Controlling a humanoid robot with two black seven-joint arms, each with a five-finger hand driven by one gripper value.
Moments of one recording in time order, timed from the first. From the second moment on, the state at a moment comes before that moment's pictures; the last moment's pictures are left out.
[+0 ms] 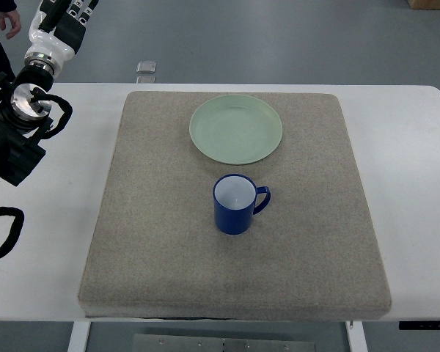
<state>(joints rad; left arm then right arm) -1.04 0.23 -0.93 -0.35 -0.07 -0.31 -0.26 0.04 0.00 0.01 0.11 -0.02 0.14 0.07</state>
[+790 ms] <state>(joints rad) -1.10 0.25 -0.70 -0.42 -0.04 -0.29 -0.26 0.04 0.00 0.01 0.11 -0.02 0.14 0.07</state>
